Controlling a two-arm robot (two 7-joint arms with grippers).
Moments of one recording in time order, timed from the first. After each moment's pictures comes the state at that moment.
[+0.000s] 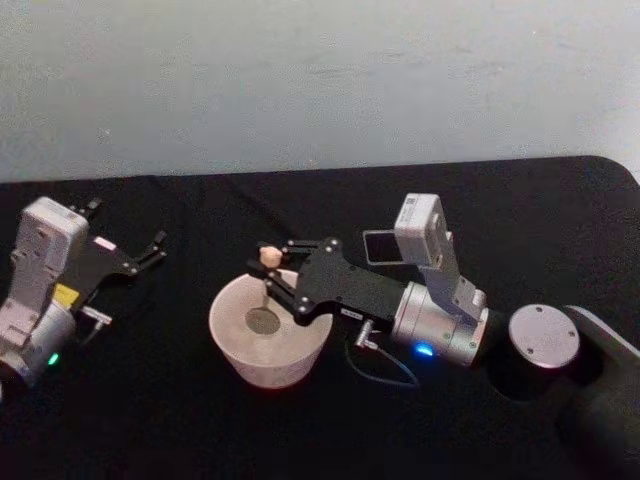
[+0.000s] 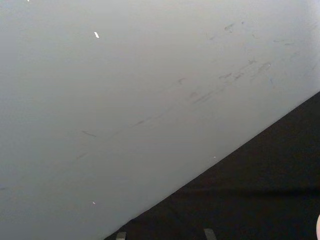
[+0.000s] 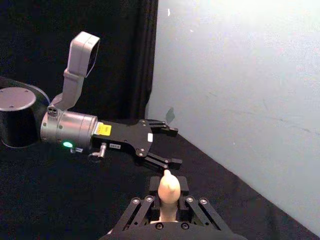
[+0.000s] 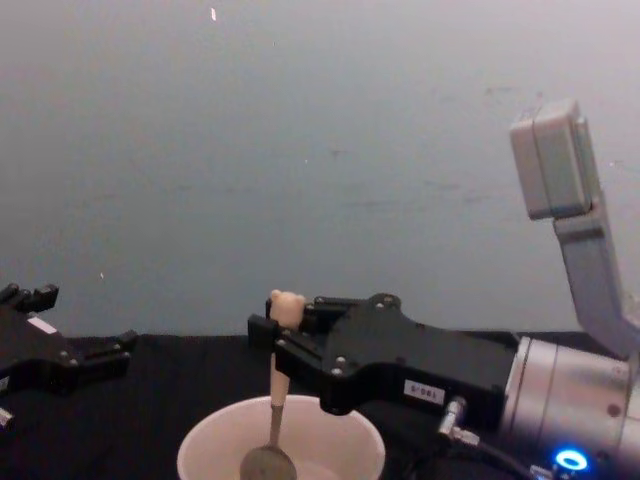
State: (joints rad) left arm -0.20 0.60 0.45 -1.41 -0.25 -0.12 0.03; right arm 0.42 0.28 -0.60 -1.21 0.37 -0.30 0.69
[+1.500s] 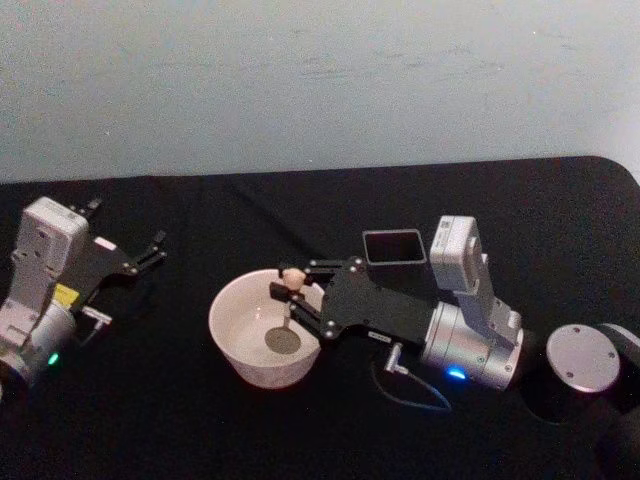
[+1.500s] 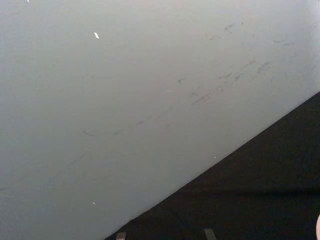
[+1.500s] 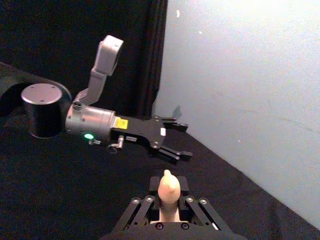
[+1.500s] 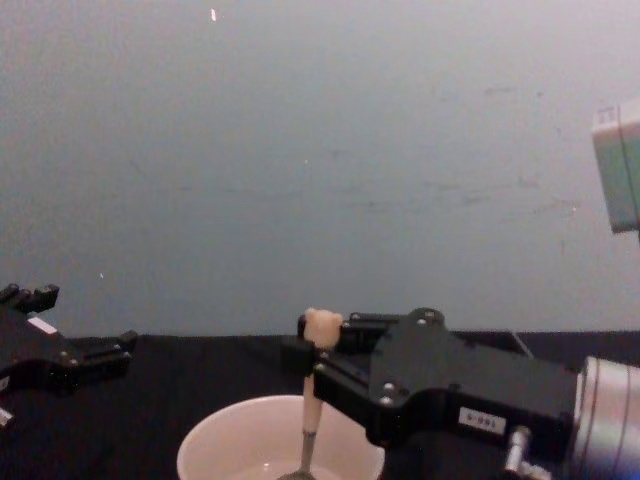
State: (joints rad) left arm -0.20 0.60 0.45 -1.41 -0.25 -0.12 0.03; right arm 0.32 0.36 -0.57 -1.35 0.37 -0.28 0.71
